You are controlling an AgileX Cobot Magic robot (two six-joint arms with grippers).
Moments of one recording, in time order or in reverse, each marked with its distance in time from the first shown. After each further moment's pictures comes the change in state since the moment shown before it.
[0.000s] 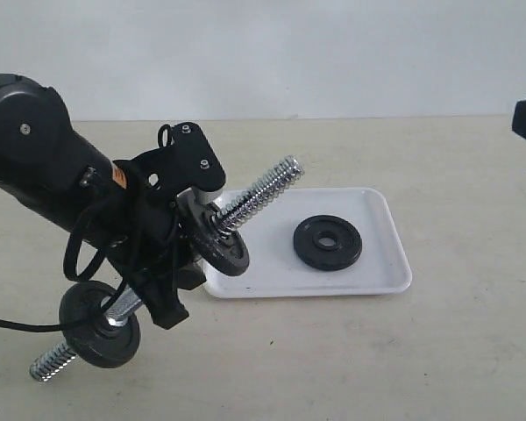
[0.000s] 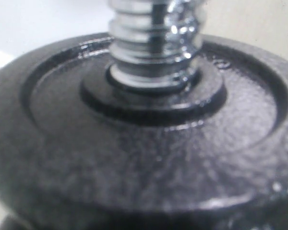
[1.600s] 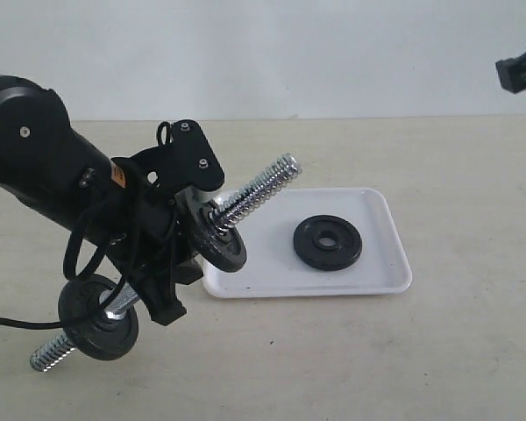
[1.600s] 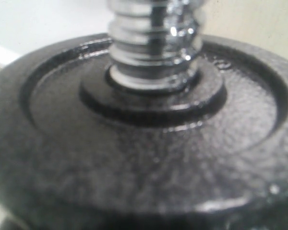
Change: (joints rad) left arm 0.002 0.000 0.002 0.046 -0.019 -0.017; right arm 0.263 0.344 -0.304 0.441 0.771 -0.723
